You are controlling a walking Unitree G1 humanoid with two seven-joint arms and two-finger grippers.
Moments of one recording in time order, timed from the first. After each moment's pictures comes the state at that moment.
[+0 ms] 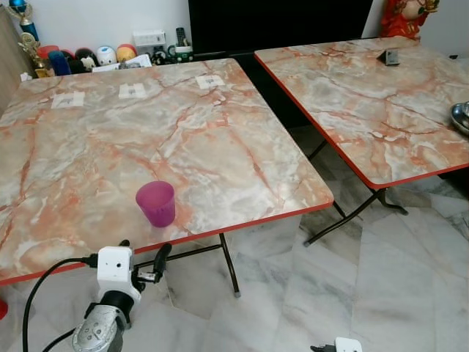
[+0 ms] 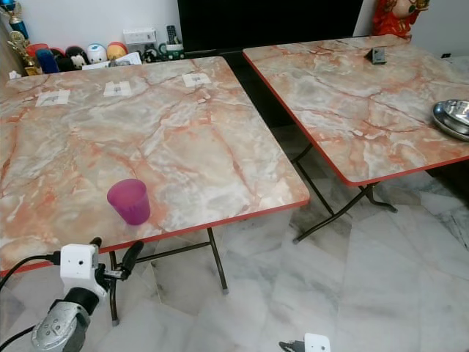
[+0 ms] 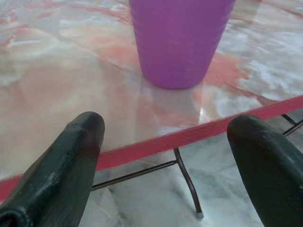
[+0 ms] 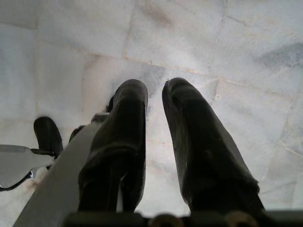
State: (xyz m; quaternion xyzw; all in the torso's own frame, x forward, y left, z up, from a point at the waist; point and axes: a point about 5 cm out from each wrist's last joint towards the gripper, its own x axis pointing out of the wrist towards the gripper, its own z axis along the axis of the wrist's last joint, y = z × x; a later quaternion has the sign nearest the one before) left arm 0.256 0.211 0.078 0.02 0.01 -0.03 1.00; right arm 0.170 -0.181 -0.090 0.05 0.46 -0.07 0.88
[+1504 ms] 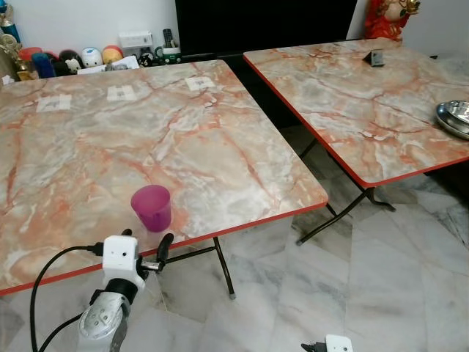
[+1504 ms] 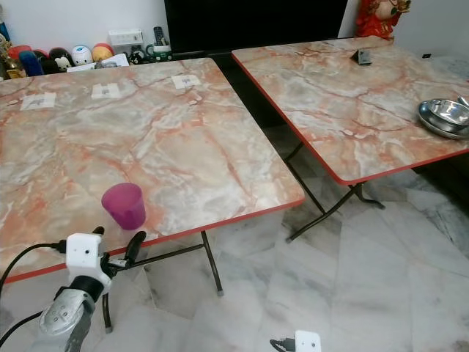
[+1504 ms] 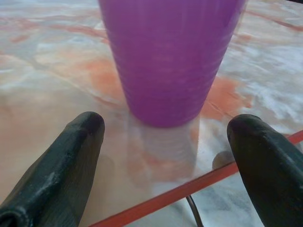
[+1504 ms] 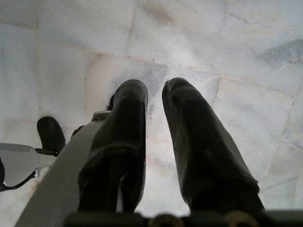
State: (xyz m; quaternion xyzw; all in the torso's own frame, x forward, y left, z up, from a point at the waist) left arm 0.282 0.204 0.084 0.03 -0.01 -0.04 1.00; right arm 0.171 -0.169 -0.091 0.05 0.46 -0.06 0.88
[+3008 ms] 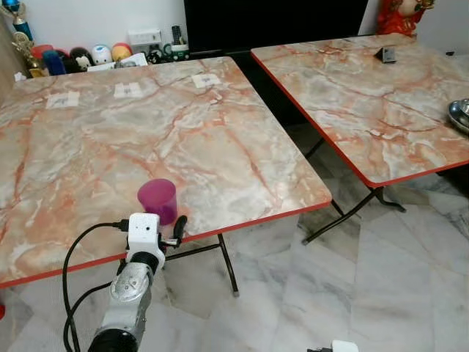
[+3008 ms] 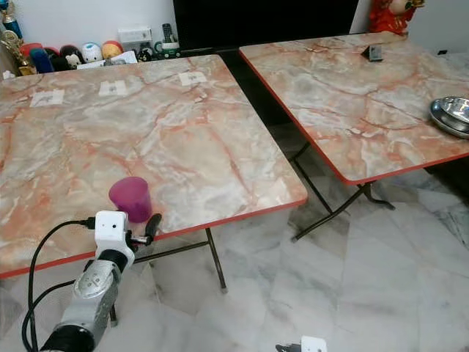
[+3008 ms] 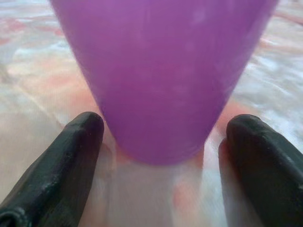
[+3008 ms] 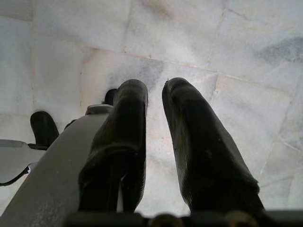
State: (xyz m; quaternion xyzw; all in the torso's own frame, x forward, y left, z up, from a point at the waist) left arm 0.333 0.183 0.087 0.03 -0.01 -0.02 1.00; right arm 0.165 -0.174 -0.093 0.05 0.47 -0.07 0.88
